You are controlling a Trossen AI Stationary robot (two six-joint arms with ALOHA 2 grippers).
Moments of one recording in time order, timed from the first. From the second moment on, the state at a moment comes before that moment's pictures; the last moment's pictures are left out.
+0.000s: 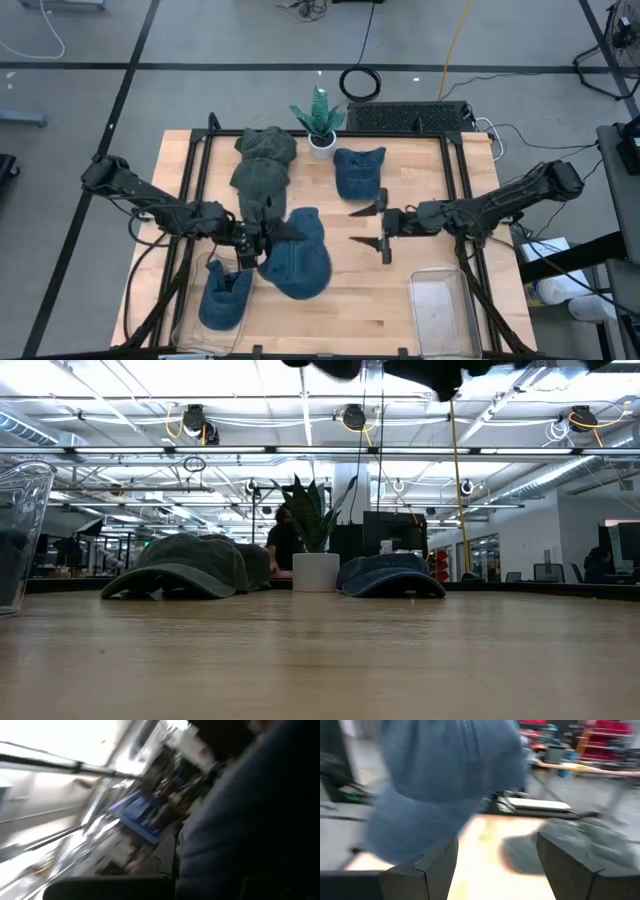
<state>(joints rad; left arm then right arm) -0.38 1.27 0.83 0.68 -0.23 1.02 0.27 1.17 0.65 0.43 0.24 -0.02</state>
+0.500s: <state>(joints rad) -0.26 1.27 0.83 0.65 0.37 0.73 0.17 1.56 0.65 1.10 -0.24 0.08</state>
